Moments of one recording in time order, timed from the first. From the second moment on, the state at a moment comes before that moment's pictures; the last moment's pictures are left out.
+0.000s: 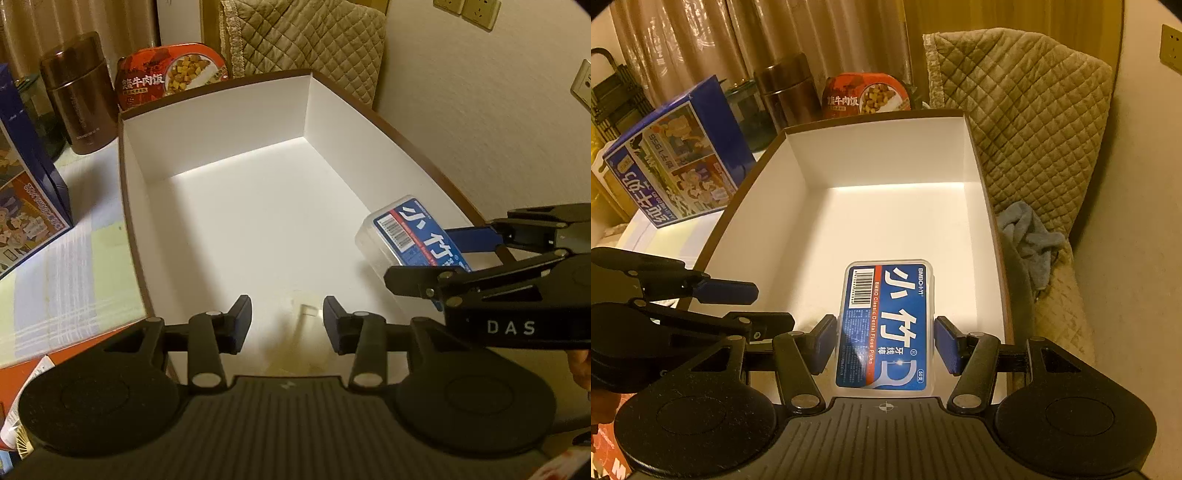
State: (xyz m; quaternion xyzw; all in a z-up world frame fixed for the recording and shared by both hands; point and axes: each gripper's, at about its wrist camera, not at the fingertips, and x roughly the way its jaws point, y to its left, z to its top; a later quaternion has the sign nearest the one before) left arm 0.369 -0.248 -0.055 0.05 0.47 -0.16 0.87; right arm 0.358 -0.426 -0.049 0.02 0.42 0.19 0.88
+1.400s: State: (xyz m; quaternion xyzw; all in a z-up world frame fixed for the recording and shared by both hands) left arm 0.282 -0.176 0.016 0.01 0.41 -0.17 0.90; right arm 0.283 -0.405 -0.010 0.04 0.39 0.17 0.91
